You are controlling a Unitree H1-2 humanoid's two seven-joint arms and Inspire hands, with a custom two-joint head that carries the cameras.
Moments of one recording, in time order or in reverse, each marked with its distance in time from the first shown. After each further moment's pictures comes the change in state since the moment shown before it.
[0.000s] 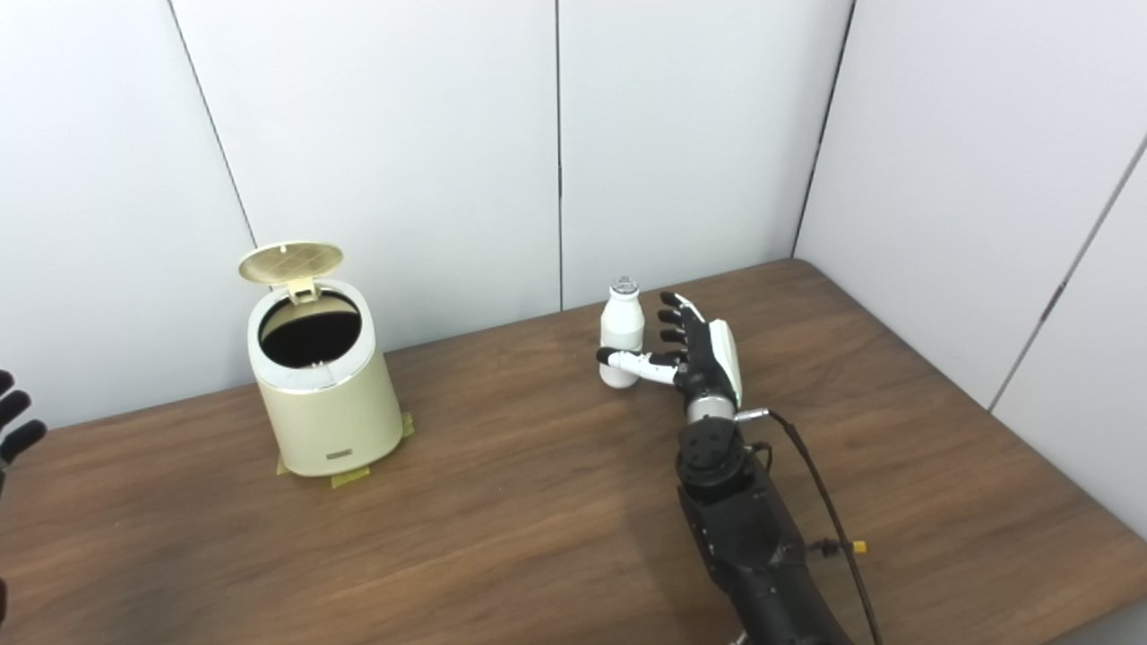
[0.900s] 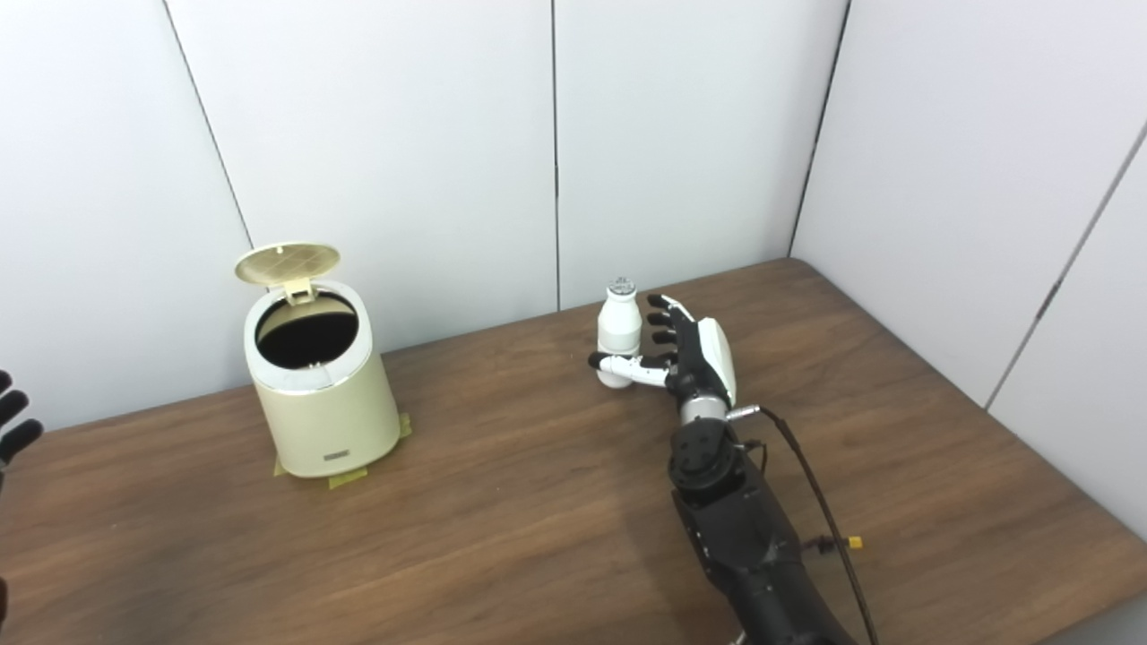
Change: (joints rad) left arm 0.000 0.000 -0.007 -0.002 0.014 0.000 0.014; right arm -0.007 -0.001 0.031 0.009 -0.053 0.007 0.000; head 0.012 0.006
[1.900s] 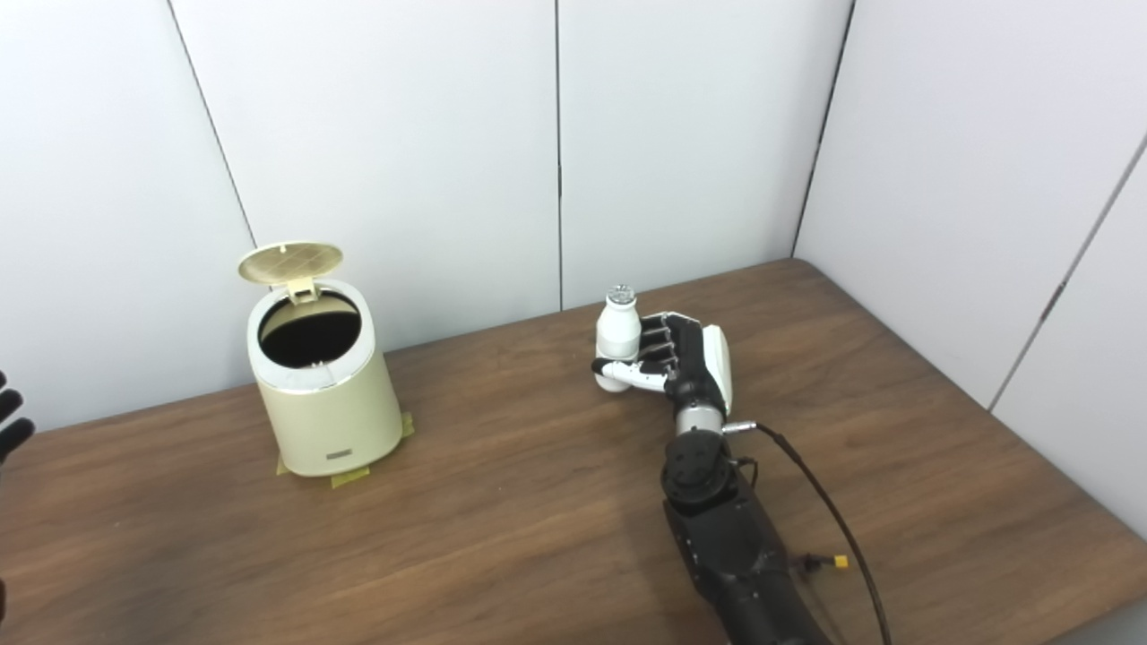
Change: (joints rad) left arm 0.000 -0.001 0.001 -0.006 0.005 0.005 0.000; right arm -0.006 0.044 -0.047 0.074 0.044 -0.151 -0.082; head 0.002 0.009
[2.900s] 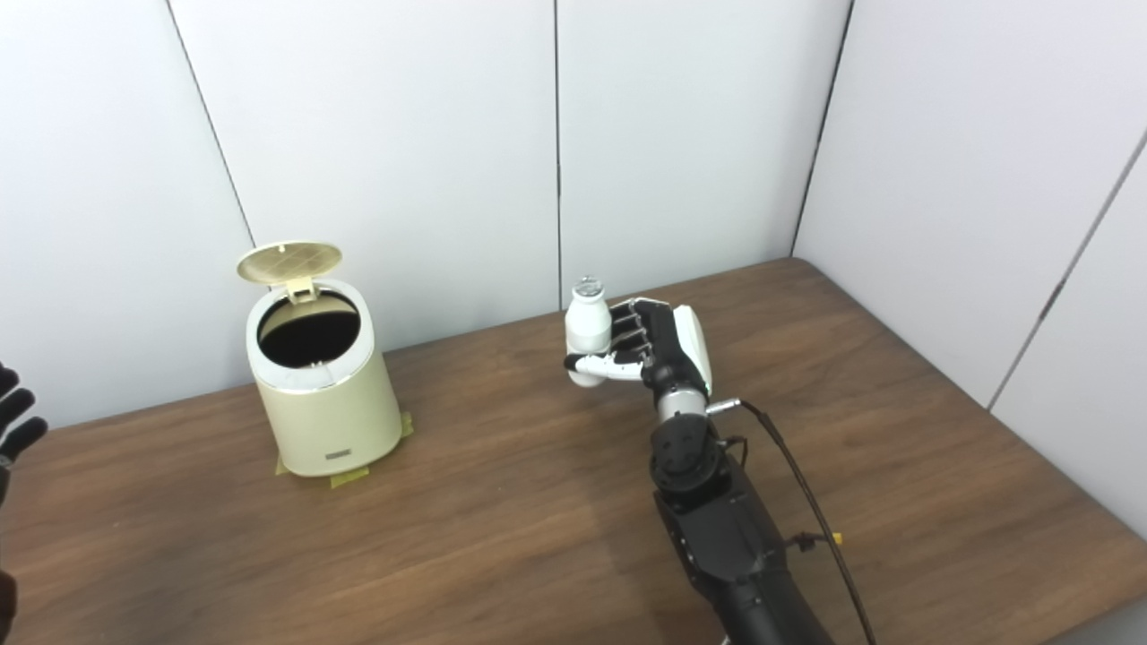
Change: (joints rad) left arm 0.000 -0.021 -0.004 0.023 0.009 -0.037 0.002; right arm 0.011 -0.010 0.076 -0.246 -0.064 0.244 0.140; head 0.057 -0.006
